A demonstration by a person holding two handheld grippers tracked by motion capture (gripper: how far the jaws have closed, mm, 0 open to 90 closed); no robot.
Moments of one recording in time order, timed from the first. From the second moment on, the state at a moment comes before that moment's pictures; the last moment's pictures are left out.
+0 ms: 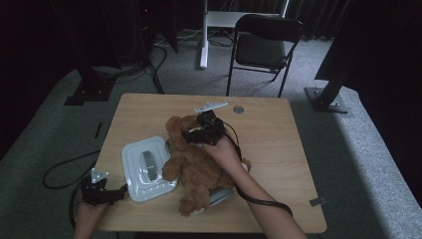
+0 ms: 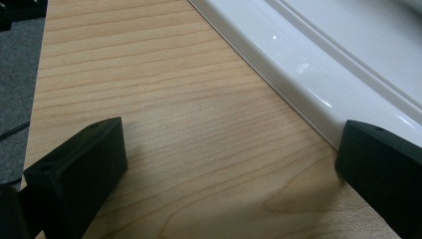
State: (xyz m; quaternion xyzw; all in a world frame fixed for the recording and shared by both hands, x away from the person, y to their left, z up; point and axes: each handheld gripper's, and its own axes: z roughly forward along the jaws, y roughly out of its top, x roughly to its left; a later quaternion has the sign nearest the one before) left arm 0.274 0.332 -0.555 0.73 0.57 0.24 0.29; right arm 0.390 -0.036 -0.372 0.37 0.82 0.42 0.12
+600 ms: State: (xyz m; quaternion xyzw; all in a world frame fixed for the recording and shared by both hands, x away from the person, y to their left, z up) left arm 0.274 0.332 -0.555 0.73 0.57 0.24 0.29; right arm 0.395 -0.035 -0.410 0.37 0.85 0.37 0.06
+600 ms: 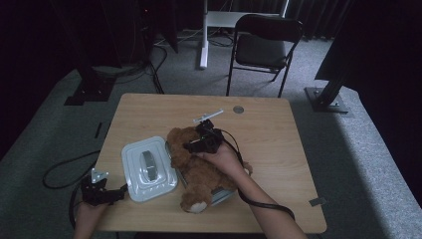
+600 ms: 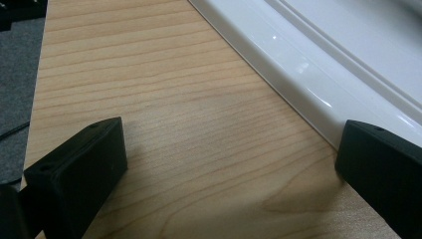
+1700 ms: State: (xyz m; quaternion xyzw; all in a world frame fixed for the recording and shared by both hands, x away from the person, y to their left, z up) left arm 0.274 0.332 -0.555 0.73 0.57 0.24 0.29; right arm 0.393 -0.030 -0.383 0.34 0.88 0.35 0.02
